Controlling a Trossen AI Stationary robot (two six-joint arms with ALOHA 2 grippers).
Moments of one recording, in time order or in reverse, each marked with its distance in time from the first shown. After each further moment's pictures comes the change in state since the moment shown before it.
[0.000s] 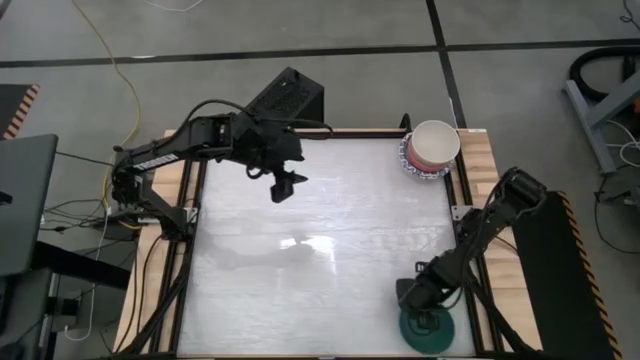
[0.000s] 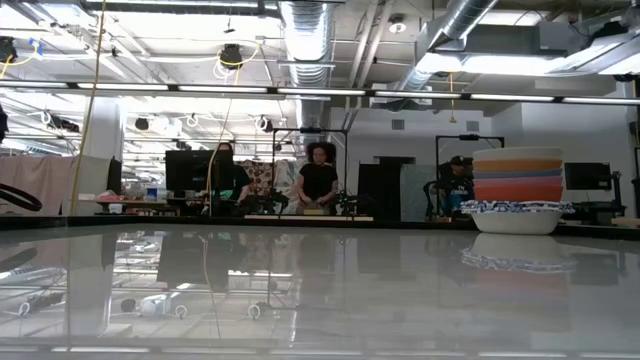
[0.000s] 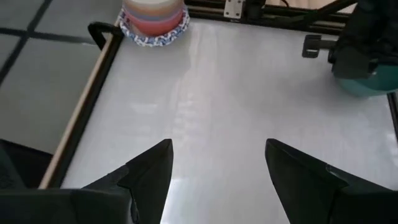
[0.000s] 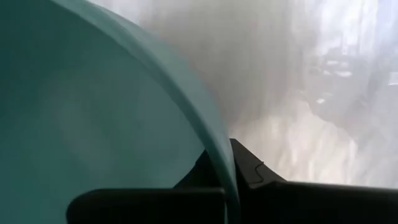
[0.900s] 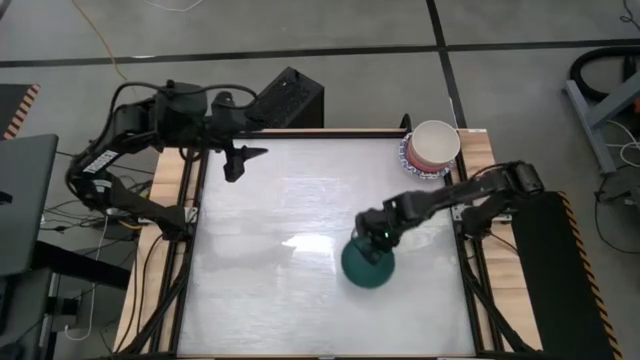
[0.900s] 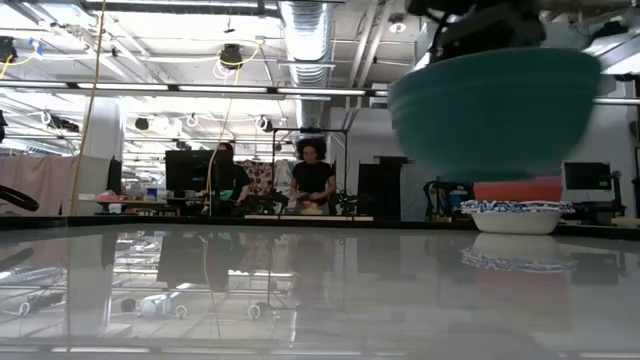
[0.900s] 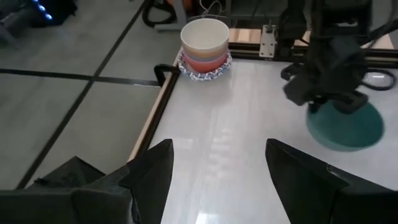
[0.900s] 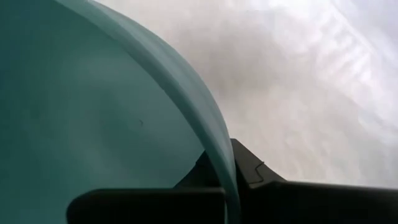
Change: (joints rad) left arm 0.082 -0.253 0.000 -0.057 -0.081 0.124; right arm -0.586 -0.057 0.219 -0.172 0.009 0.066
